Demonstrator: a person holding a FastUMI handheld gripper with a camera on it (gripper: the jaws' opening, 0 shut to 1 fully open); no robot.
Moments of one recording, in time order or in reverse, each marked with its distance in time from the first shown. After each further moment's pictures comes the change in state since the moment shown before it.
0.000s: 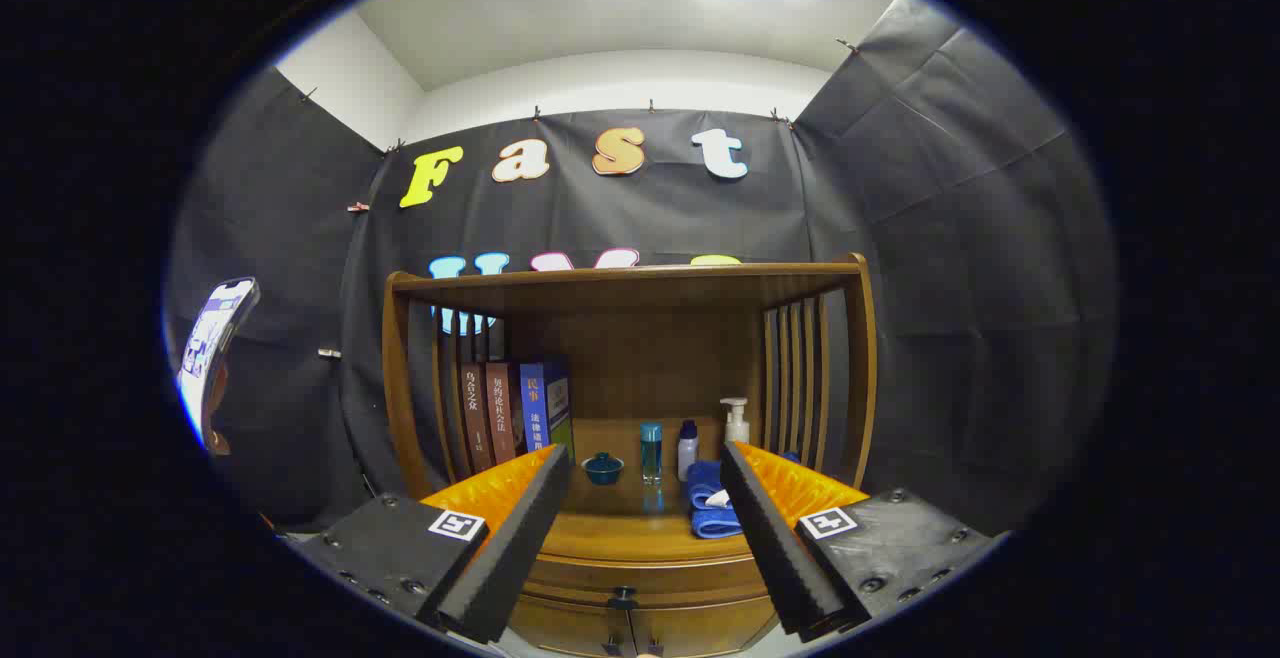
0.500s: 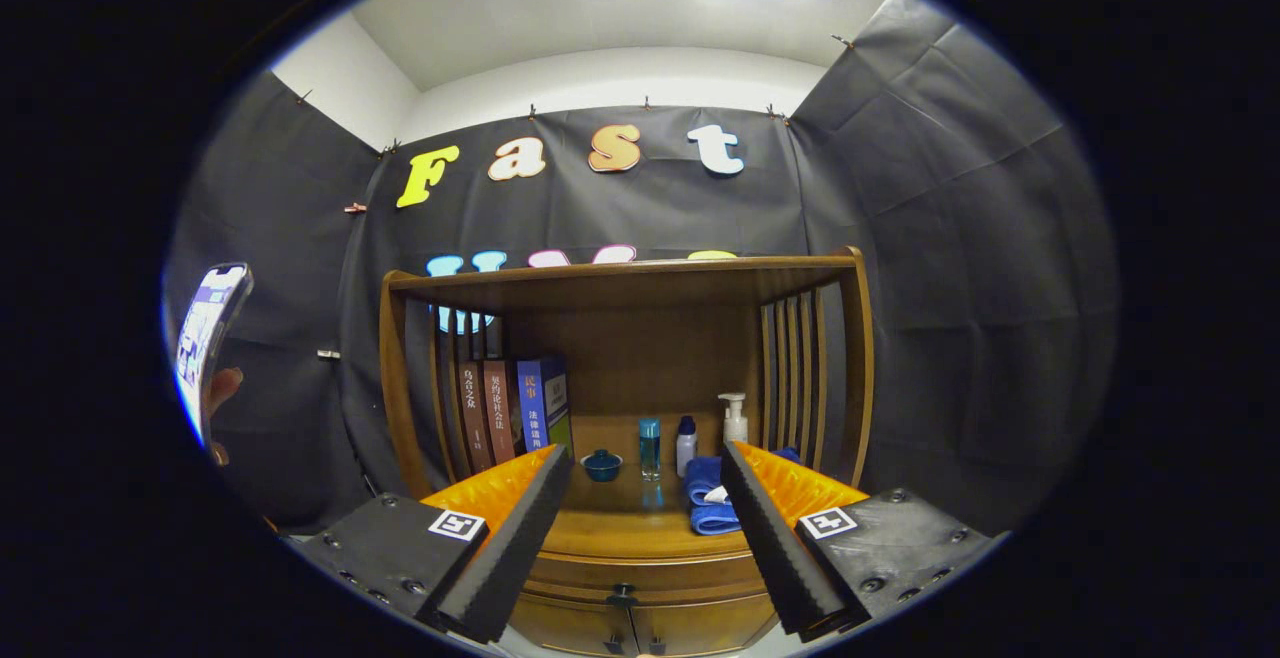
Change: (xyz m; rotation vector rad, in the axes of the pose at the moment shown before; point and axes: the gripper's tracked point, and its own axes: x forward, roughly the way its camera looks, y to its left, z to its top) arm 0.001 -0.005 -0.003 0.016 0.009 -0.010
